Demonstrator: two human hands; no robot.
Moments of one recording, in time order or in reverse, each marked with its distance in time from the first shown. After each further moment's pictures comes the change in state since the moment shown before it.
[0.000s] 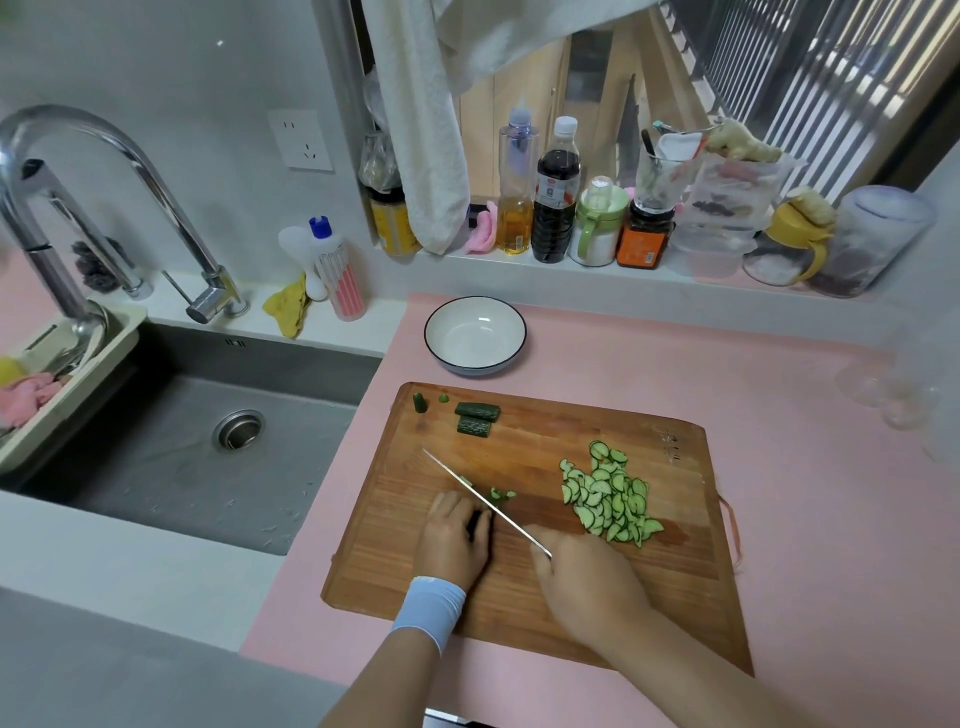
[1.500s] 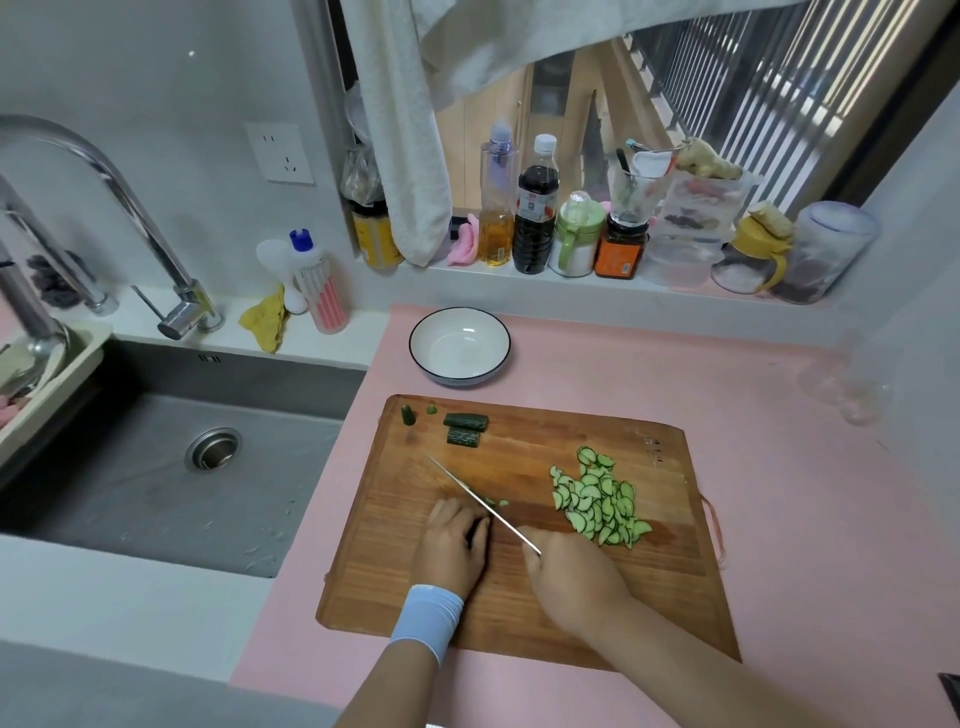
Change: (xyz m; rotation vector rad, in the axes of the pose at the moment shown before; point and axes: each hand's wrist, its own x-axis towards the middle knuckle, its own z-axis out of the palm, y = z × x) left_hand 0.005 -0.003 0.002 -0.058 -0.032 0.076; right_hand 0.010 -0.011 0.001 0.033 -0.028 0.087
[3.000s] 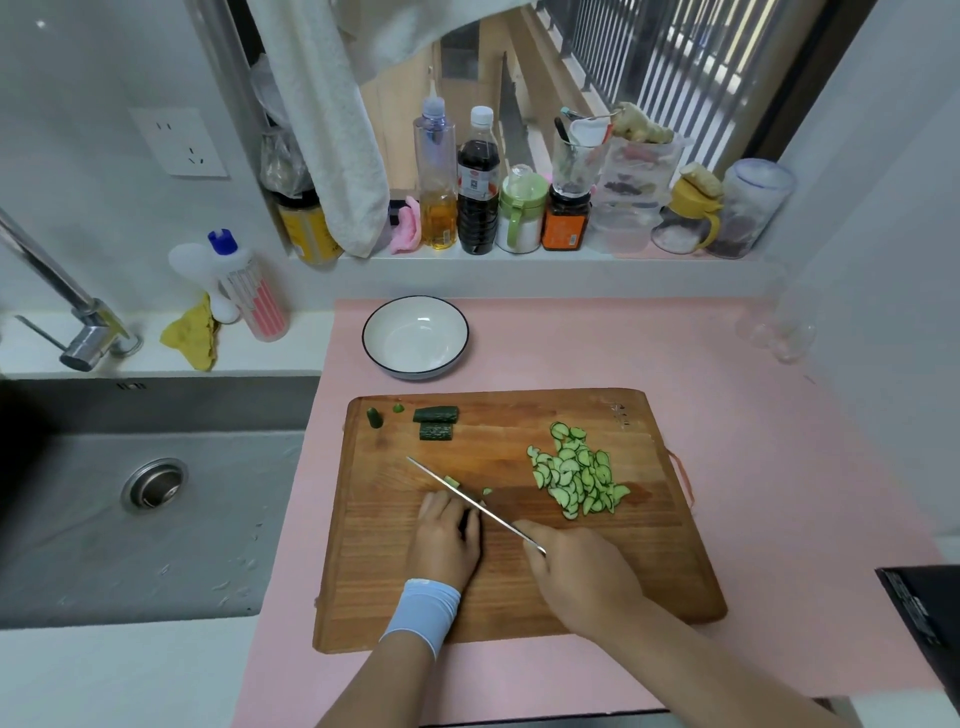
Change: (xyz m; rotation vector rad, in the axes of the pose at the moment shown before) left_hand 0.010 -0.009 0.002 -0.052 -0.079 0.065; right_hand -0.025 -0.010 0.003 -0.066 0.141 0.047
